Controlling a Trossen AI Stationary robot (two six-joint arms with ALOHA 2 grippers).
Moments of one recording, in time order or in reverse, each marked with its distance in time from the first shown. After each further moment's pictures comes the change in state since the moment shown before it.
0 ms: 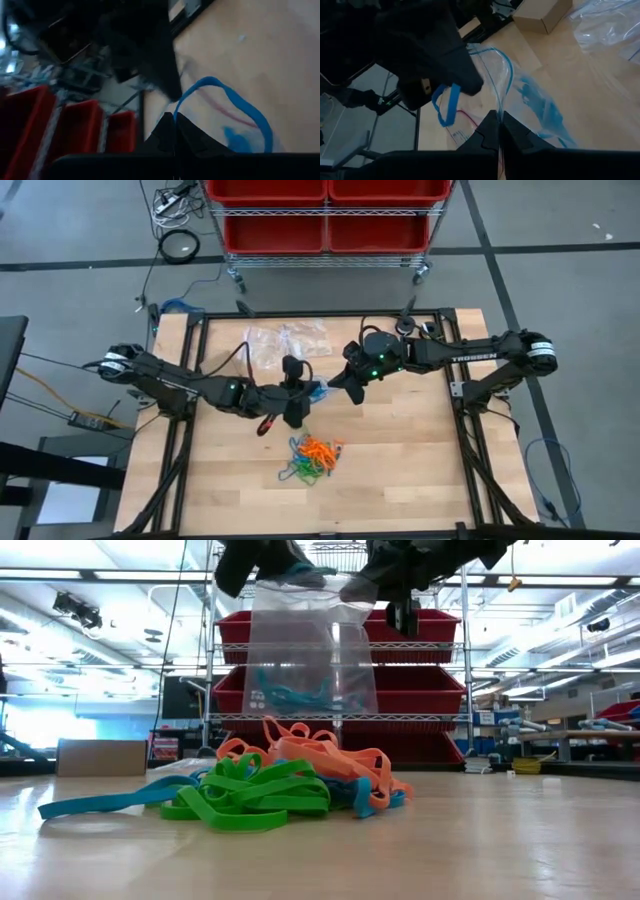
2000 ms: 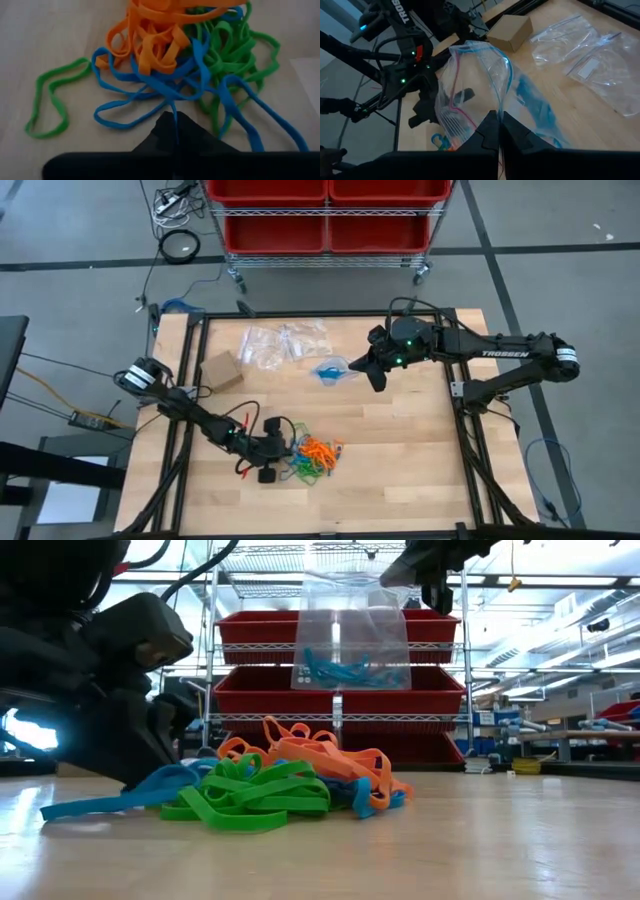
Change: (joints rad) left arm -0.278 0.273 -0.530 0.456 0.362 -1.031; right arm -0.052 -0.216 0.000 -0.223 0.089 -0.096
